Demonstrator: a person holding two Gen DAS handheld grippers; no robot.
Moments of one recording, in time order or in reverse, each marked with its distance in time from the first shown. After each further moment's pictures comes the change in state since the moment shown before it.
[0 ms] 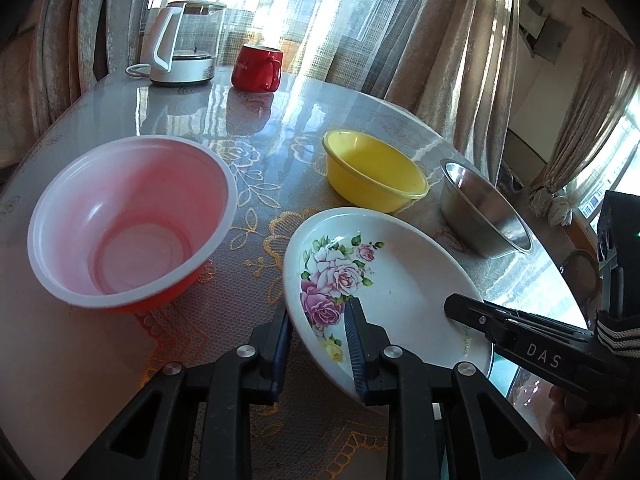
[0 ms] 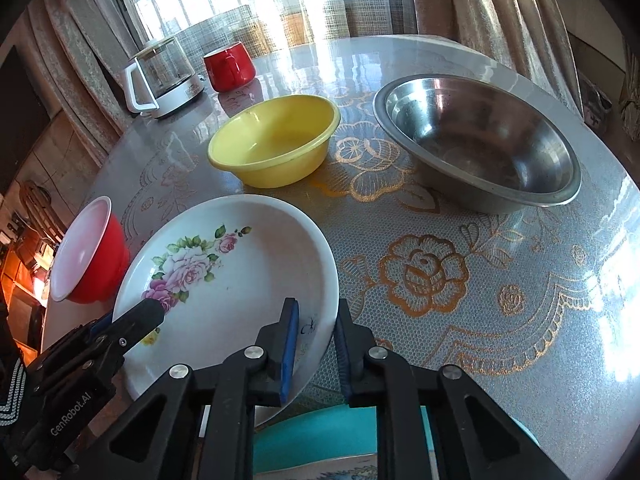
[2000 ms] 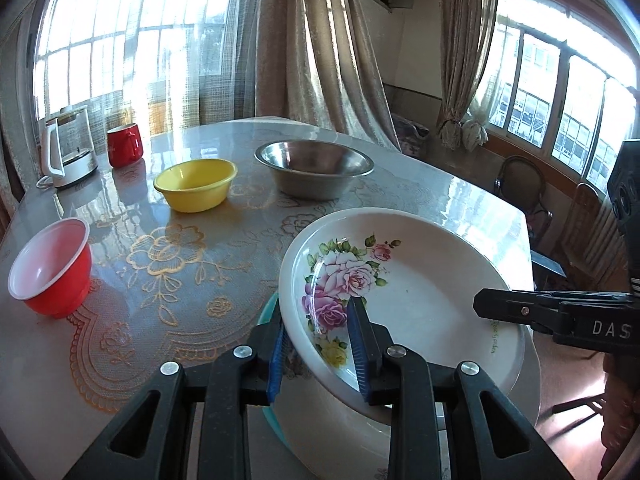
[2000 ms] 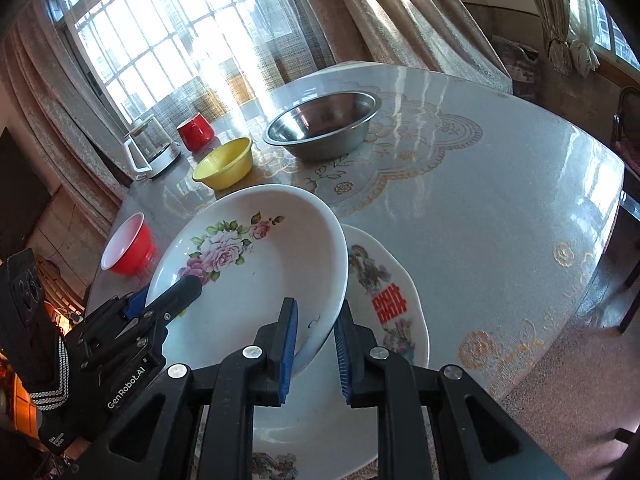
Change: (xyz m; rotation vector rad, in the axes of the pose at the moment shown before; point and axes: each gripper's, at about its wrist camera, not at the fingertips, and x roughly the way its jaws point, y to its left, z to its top) left arm -0.064 -0.111 -0.079 0.438 -0.063 -0.189; right arm -0.145 -0.072 -0.133 0.247 -0.170 -0.012
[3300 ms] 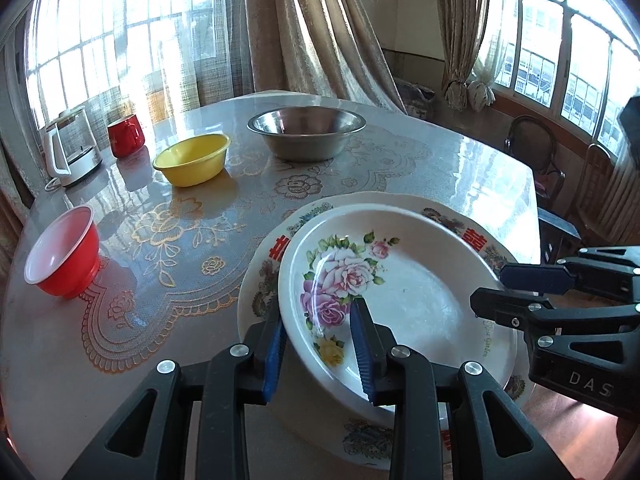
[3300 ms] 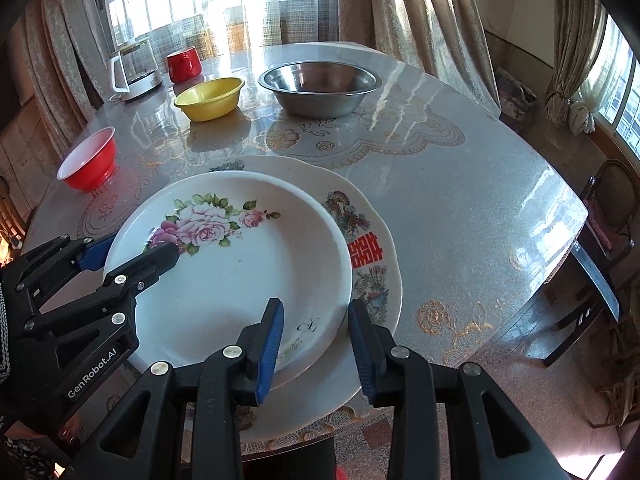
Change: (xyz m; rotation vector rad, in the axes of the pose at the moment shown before) left arm -0.006 -0.028 -0.016 0.091 0.100 0.092; right arm 0.003 0.025 -0.025 -0.240 0.104 -0.232
